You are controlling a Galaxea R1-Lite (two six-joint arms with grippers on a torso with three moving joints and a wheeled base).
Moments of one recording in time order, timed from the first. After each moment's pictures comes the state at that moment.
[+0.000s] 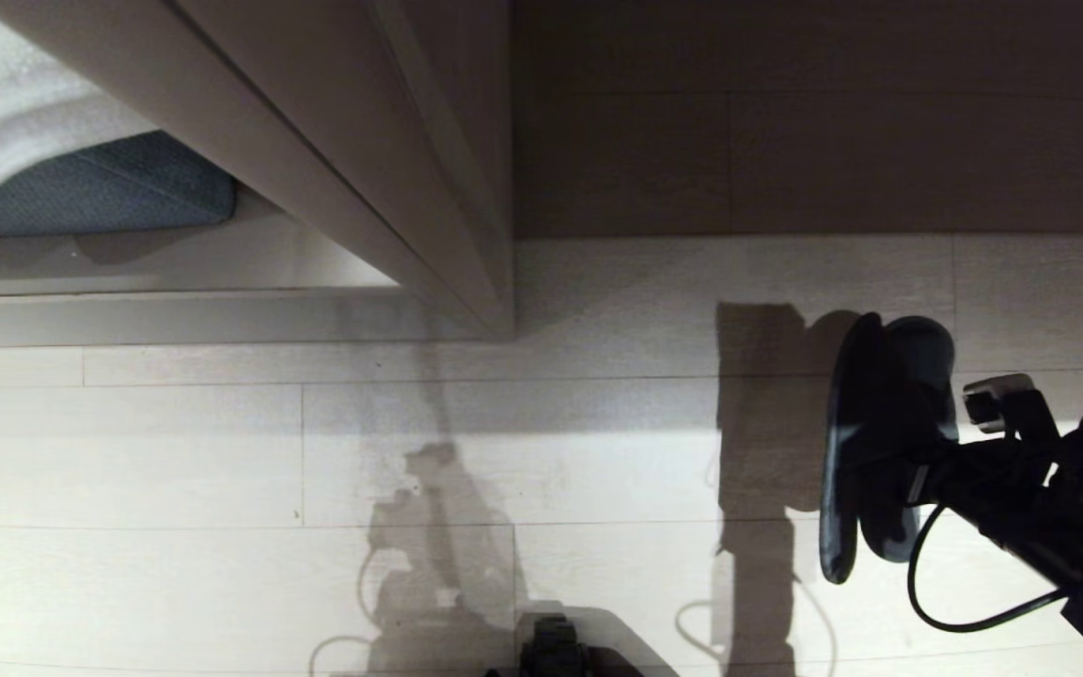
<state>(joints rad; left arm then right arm) 0.00 0.00 0.00 0.00 0.00 0.00 -0.16 1.91 -0.25 -1.52 0.25 -0.09</state>
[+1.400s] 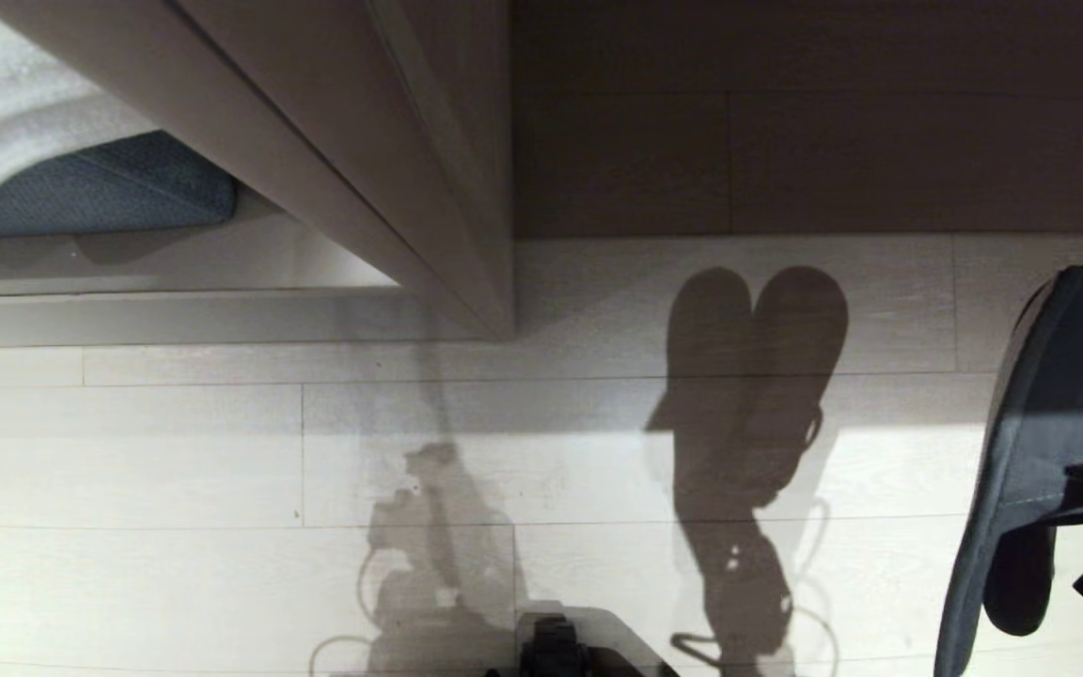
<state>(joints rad) 0.00 0.00 0.00 0.00 0.00 0.00 -0.15 1.04 -0.06 -1.05 0.31 -0.08</state>
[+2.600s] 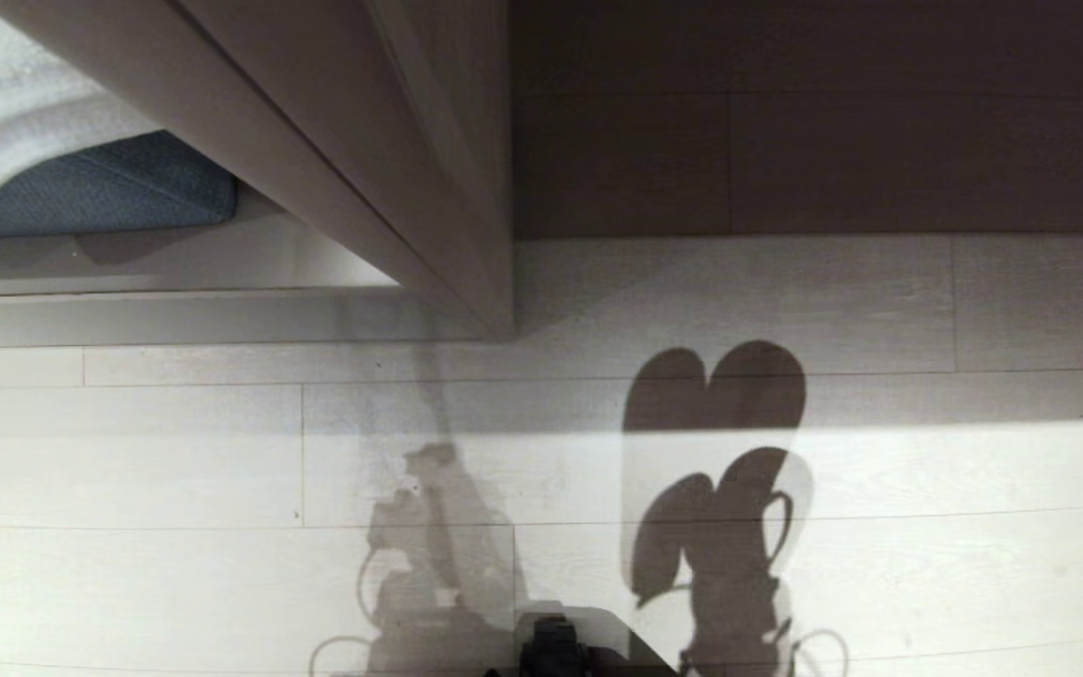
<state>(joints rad) 0.00 0.00 0.00 0.00 0.00 0.00 0.00 0.04 -0.07 -0.15 0.28 0.00</state>
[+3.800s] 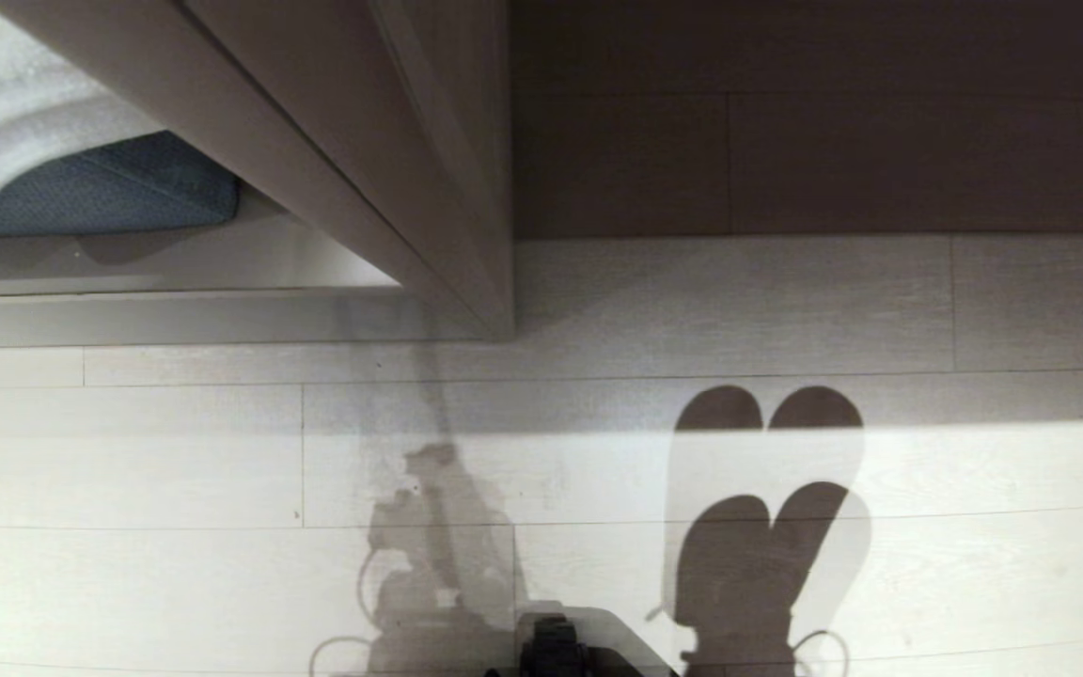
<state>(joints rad) 0.00 0.00 0.00 0.00 0.00 0.00 0.00 0.00 0.00 -0.02 0.01 -0.04</state>
